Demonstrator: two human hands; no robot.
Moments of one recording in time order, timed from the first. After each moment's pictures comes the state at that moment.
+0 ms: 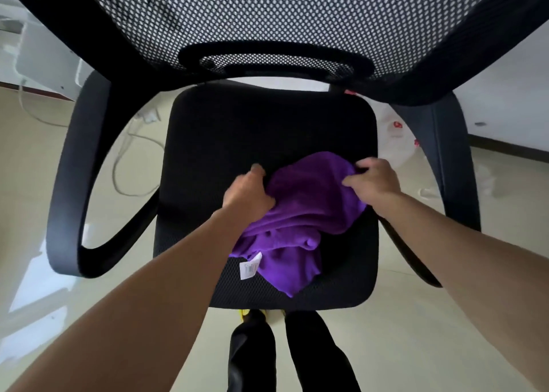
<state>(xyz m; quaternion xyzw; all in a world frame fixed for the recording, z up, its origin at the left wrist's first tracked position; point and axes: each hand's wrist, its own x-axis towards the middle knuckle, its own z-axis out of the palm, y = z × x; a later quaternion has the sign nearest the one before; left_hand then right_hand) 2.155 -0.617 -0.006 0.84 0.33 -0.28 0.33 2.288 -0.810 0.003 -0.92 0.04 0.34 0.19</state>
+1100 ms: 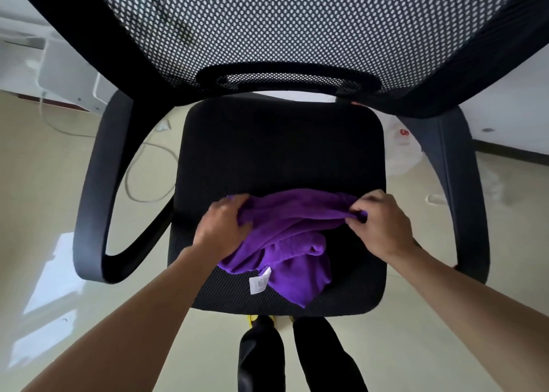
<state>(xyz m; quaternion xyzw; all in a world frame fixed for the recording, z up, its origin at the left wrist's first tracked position) 2.089 -0.589 0.015 0.88 0.30 -0.23 0.29 2.236 -0.847 0.007 -0.94 -0.23 0.22 0.11</state>
